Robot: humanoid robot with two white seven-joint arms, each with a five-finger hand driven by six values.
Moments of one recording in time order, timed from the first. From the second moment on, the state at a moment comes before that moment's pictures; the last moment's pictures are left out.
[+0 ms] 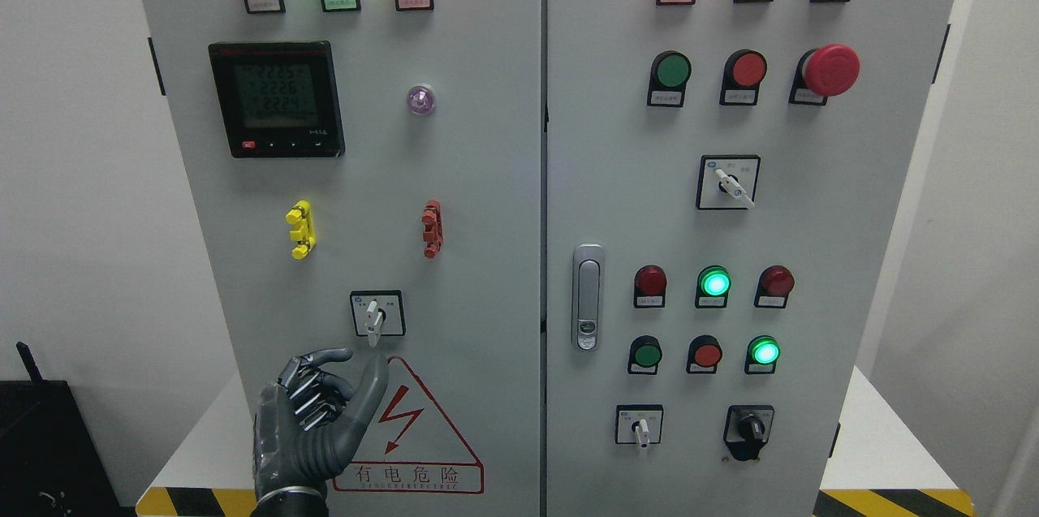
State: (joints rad) left arm -0.28 -0.13 -0.05 -1.99 -0.10 0.45 0.33; right arm 0.05 0.13 -0.23 -0.12 0.16 0.07 -0.13
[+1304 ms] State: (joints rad) left arm -0.34 -0.14 -0.04 -1.95 -0.10 0.51 0.32; right arm 0.05 0.13 -0.23 -0.12 0.16 0.07 -0.13
